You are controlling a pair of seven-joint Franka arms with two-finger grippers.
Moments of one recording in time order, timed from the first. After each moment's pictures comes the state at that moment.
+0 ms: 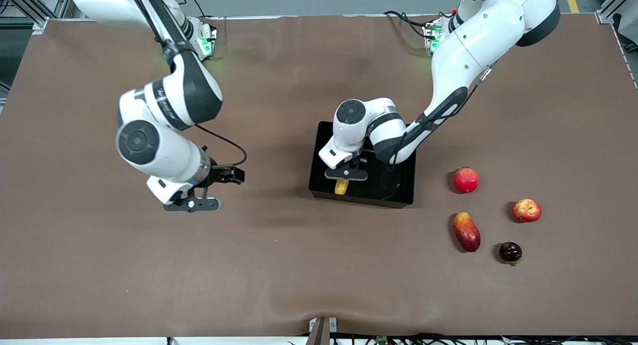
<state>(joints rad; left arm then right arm) -0.13 0.84 -0.71 -1.72 0.85 2.33 -1.17 0.39 0.48 0.00 -1.46 0.11 1.86 0.34</state>
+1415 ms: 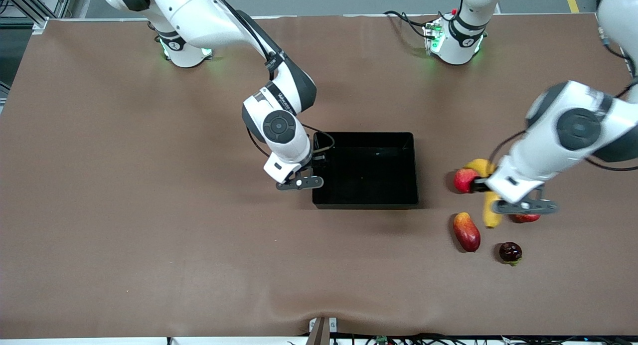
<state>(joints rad) 0.89 0.72 -1.29 -1.70 0.79 1.83 -0.49 0.69 0.71 0.01 -1.46 0.14 2.18 0.55</state>
